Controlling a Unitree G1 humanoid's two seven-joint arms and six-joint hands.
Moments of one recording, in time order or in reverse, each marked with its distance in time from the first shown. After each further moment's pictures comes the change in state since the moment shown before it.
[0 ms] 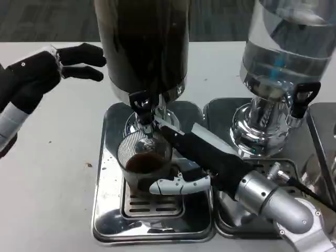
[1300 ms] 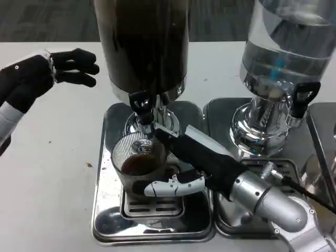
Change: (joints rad) left arm 0.008 0.016 0.012 0.023 0.000 0.002 -0.004; right arm -0.020 0.006 0.024 0.022 -0.004 0.003 0.005
